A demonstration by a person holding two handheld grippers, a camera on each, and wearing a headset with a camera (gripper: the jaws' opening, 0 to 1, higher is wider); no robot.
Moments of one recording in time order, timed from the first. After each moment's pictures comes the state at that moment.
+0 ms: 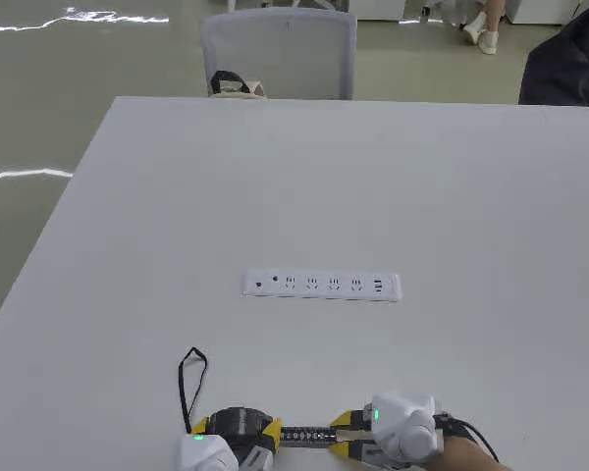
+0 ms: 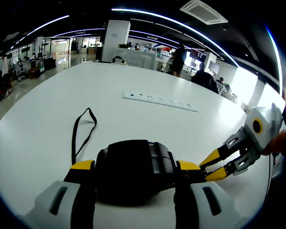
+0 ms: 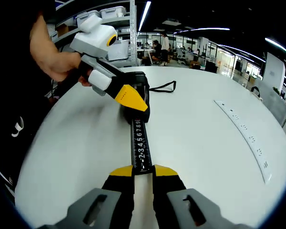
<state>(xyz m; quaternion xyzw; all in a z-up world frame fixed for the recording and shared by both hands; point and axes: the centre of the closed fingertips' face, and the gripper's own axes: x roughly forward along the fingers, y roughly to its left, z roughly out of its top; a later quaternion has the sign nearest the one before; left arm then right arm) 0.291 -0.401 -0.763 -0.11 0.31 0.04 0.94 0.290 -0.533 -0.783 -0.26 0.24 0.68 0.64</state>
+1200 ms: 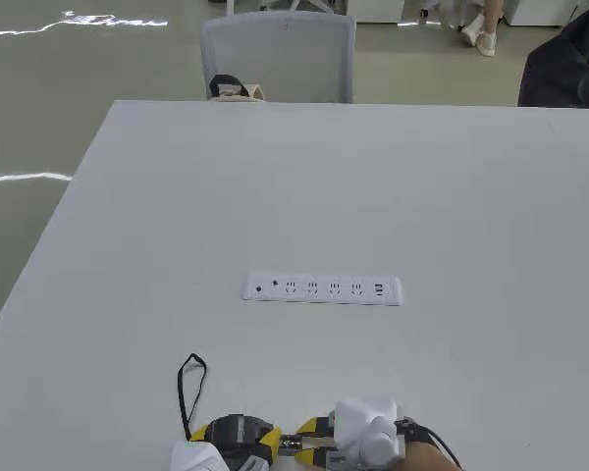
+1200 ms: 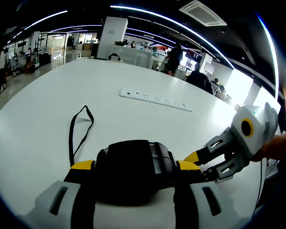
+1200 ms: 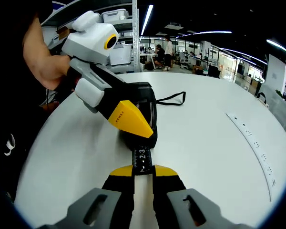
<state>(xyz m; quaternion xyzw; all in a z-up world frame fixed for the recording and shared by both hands) 0.289 -0.399 -0.767 -0.13 0.32 0.01 0.94 0.277 -0.475 -0.781 -0.24 0.23 0.70 0.64</state>
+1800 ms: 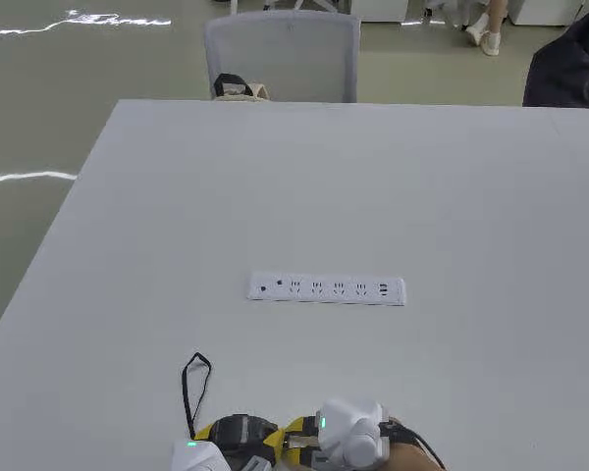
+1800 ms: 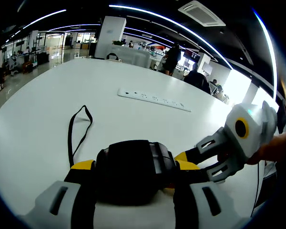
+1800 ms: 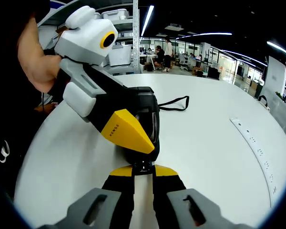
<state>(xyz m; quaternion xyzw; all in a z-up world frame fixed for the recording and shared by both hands) 0.290 -0.400 -0.768 -0.13 0.32 0.00 0.94 0.275 -0.455 -0.782 -0.24 0.22 0.69 0.64</state>
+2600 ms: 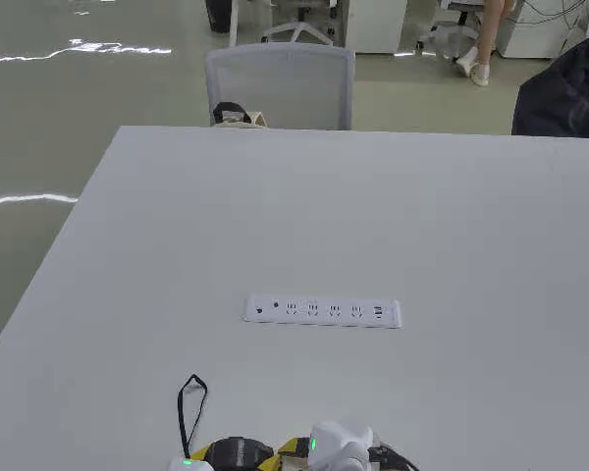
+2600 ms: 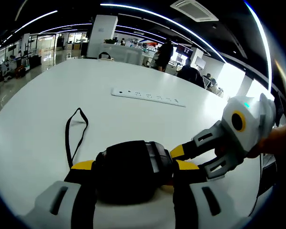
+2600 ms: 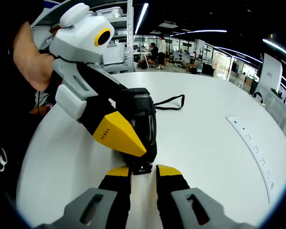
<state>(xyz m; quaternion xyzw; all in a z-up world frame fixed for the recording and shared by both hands) 0.287 -0.405 -0.759 -0.10 0.32 -0.05 0.94 0.278 -0.455 -0.778 -0.24 0.23 0.67 0.67</state>
